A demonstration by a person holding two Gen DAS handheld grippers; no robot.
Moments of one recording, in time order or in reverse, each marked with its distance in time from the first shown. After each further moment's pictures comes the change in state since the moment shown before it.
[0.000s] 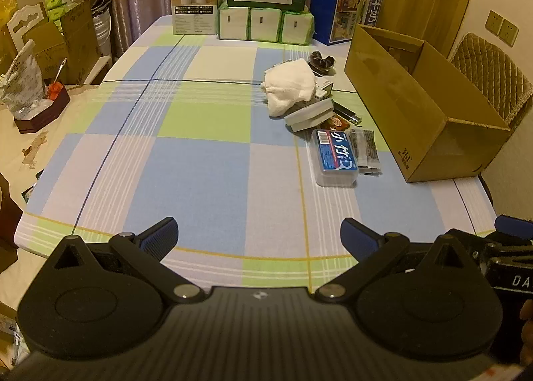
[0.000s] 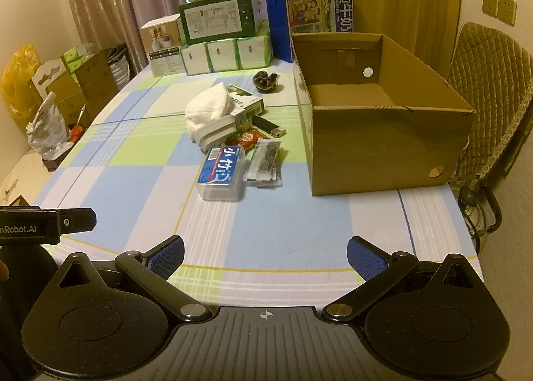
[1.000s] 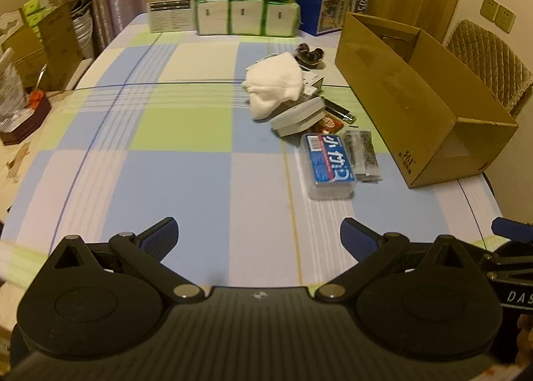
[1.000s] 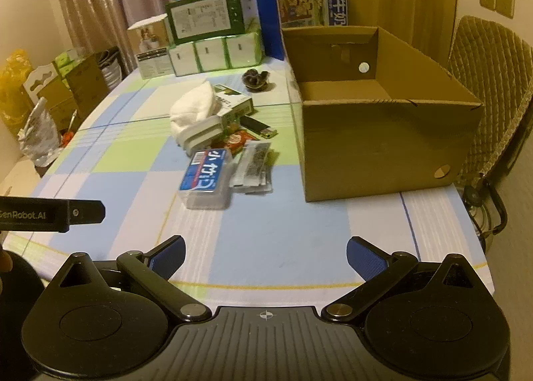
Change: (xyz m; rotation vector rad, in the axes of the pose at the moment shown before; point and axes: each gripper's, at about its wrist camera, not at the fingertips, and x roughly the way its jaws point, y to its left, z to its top) left arm 0.048 -0.013 0.026 0.040 0.024 -0.026; right arm 0.038 -0.017 0.008 0.029 0.004 -0.013
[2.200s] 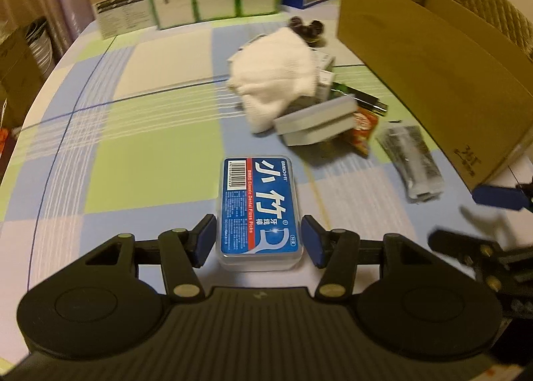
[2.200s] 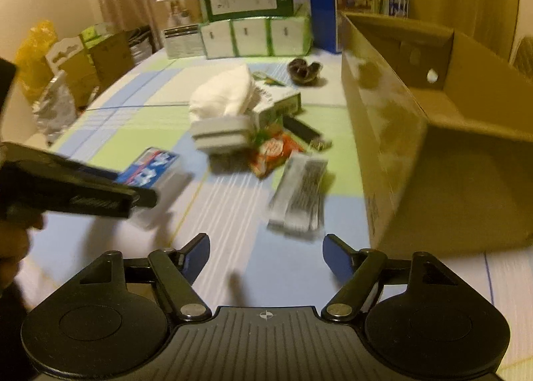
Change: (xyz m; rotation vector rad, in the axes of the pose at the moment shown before) left arm 0.118 0.021 0.043 0.144 0.047 -0.019; right arm 0.112 0.035 0.027 -0.152 -0.009 0.050
